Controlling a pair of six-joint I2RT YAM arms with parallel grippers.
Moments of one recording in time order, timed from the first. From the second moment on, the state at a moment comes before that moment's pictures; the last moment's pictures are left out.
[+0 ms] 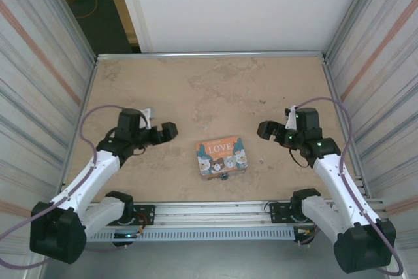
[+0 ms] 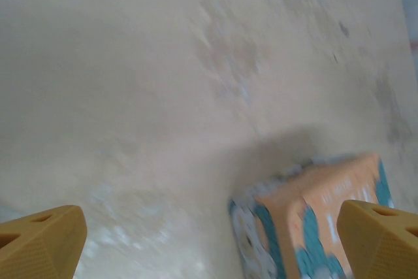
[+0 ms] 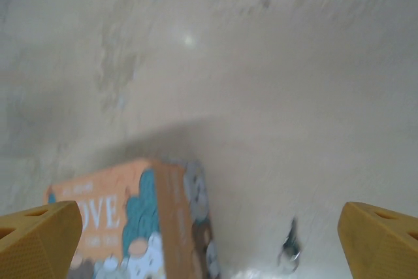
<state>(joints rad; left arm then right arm) -0.33 0.99 0.61 -0.38 0.35 -0.54 0.19 0.87 0.66 -0.62 -0.34 0.51</state>
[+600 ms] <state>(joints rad) -0.82 1.27 0.60 -0.27 0.35 -0.83 0.49 0.98 0.57 -0.63 -0.38 0.65</state>
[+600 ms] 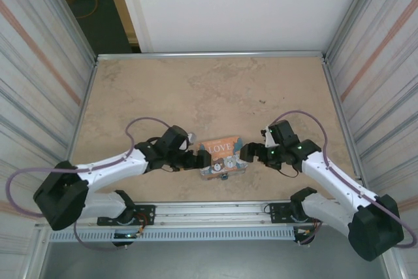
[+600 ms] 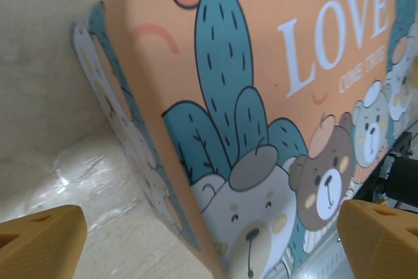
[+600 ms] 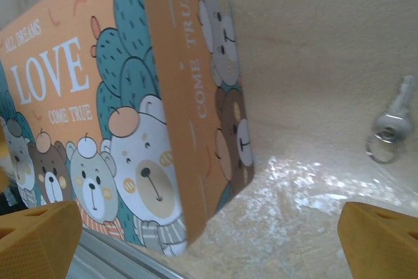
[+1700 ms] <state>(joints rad) -0.57 1.53 0.90 -0.25 0.42 -0.72 0.58 1.44 0.78 -0.36 -0.44 0.71</state>
